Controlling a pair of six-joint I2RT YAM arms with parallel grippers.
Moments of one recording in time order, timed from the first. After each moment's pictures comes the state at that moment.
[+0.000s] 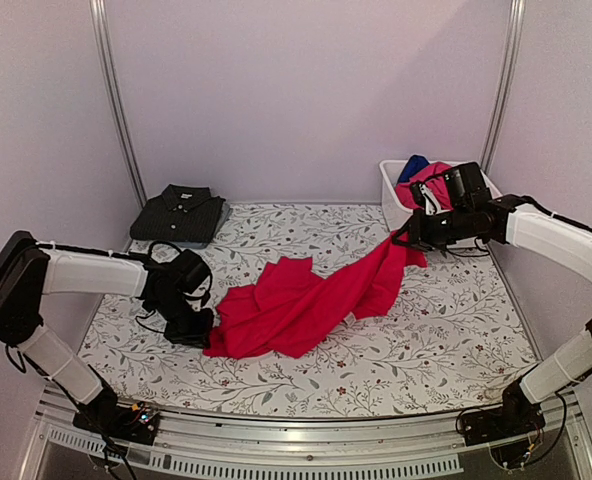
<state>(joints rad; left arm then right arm) -0.60 1.54 0.77 -0.62 0.16 -0.62 0.41 1.45 1.15 -0.45 -0.40 0.45</state>
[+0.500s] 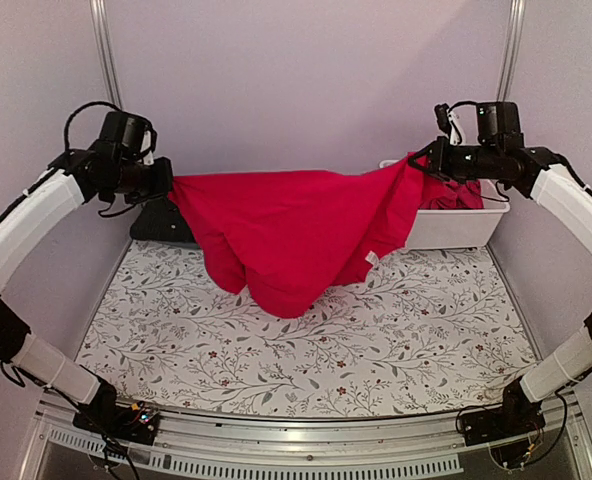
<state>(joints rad) -0.37 1.42 1.43 -0.74 -0.16 -0.46 0.33 1.45 1.47 -0.49 -0.40 0.40</state>
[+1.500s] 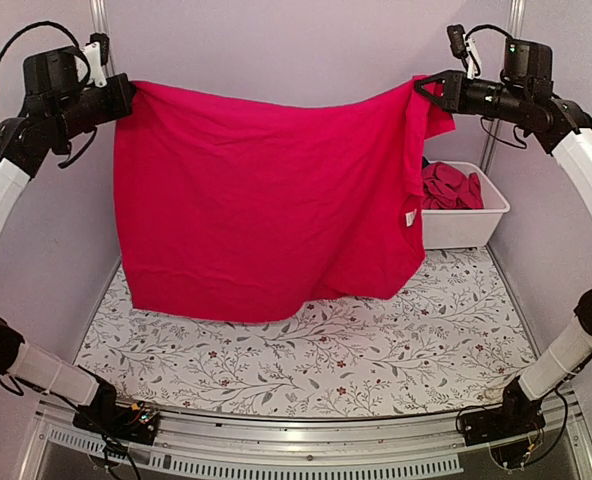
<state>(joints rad) -0.33 1.31 1.85 -0.60 -0.23 -0.17 0.33 1.53 2.00 -0.58 -0.48 0.17</state>
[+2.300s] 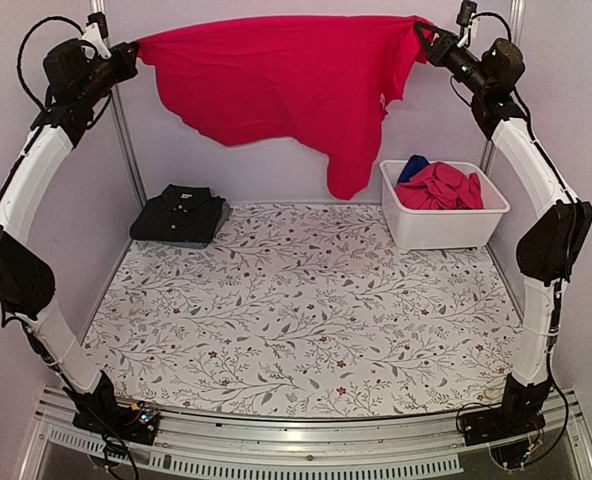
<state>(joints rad) -0.06 1.72 2.08 -0.08 0.10 -0.24 0.17 2.10 2.45 0.25 -0.50 0.45</state>
